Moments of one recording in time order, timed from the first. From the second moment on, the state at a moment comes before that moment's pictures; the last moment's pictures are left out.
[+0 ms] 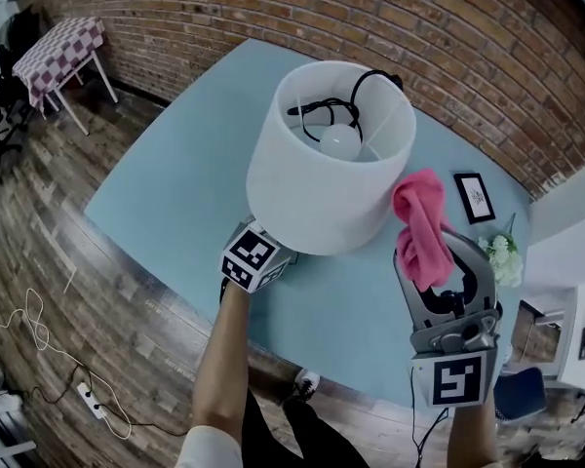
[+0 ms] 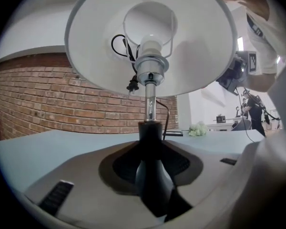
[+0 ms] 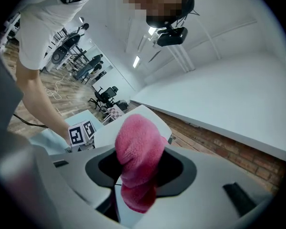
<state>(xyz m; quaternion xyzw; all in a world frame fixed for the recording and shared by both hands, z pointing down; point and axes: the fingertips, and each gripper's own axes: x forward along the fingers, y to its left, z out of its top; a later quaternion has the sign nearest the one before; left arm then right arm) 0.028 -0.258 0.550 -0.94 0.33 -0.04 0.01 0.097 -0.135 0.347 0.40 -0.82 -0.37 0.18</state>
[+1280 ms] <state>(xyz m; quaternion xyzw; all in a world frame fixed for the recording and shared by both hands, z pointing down) -0.076 -0.208 0.557 -0.89 0.45 -0.06 -0.07 -0.010 -0.117 0.282 0.38 -0.76 -0.48 0.21</state>
